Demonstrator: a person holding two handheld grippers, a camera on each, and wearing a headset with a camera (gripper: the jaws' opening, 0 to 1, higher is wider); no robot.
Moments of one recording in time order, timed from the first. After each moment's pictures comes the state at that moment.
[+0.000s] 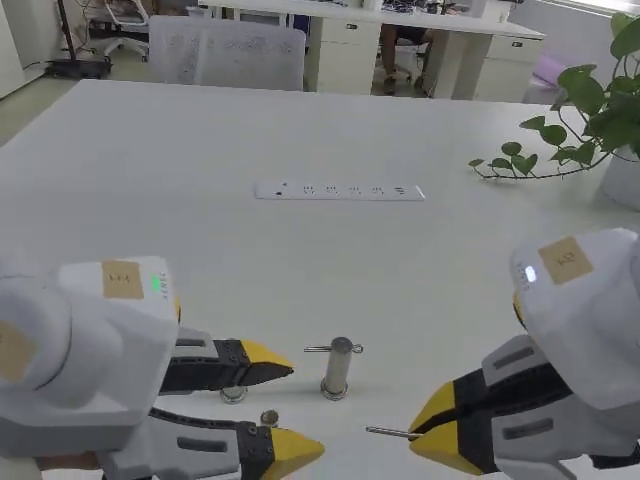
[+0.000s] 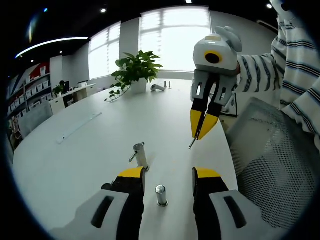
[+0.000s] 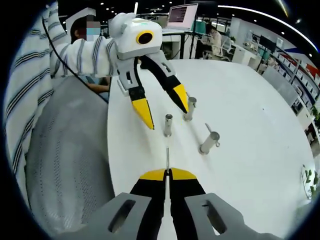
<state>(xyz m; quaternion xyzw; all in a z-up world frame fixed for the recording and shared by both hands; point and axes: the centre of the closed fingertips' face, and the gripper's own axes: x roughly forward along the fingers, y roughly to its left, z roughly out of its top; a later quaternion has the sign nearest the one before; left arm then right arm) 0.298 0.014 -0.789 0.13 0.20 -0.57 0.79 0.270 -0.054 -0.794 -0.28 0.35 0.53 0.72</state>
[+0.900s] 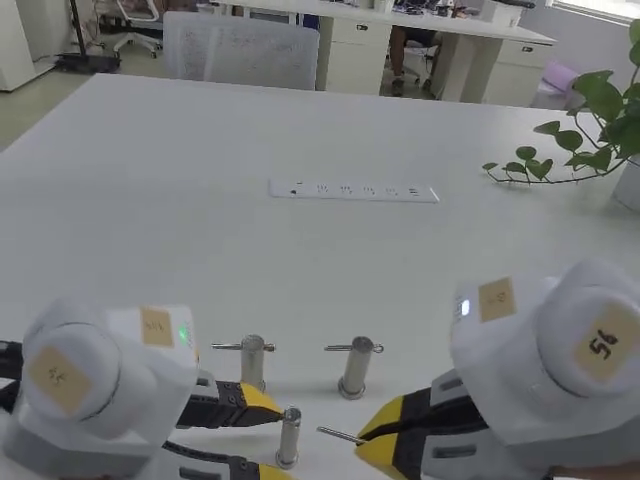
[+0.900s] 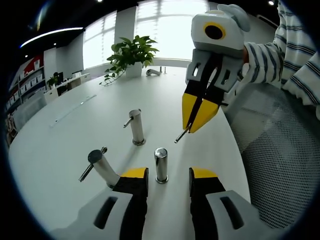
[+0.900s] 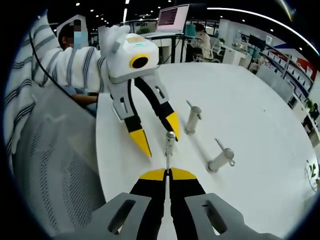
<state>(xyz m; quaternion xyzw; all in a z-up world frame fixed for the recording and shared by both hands) 0.294 0.029 -0.840 0.15 0.24 -0.58 0.76 0.278 -0.003 -0.813 -0.25 0.33 0.50 0.76</state>
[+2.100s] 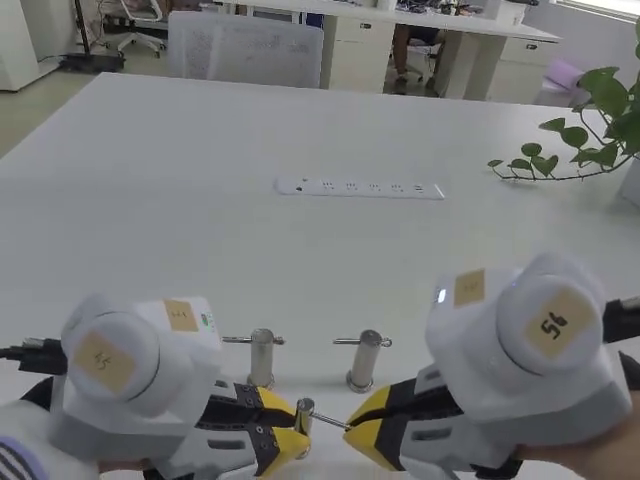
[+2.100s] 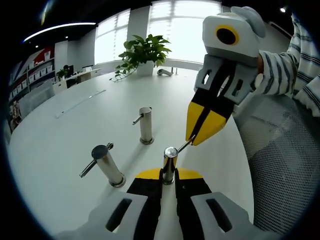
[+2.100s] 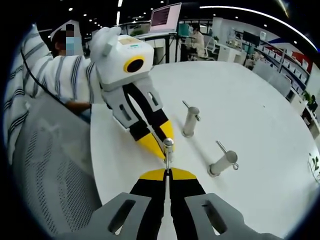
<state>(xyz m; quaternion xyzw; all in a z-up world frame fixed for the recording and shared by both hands) 0.303 0.027 -0.843 0.12 0.26 -0.54 0.79 0.288 0.005 -0.821 -0.23 0.34 0.49 0.77</state>
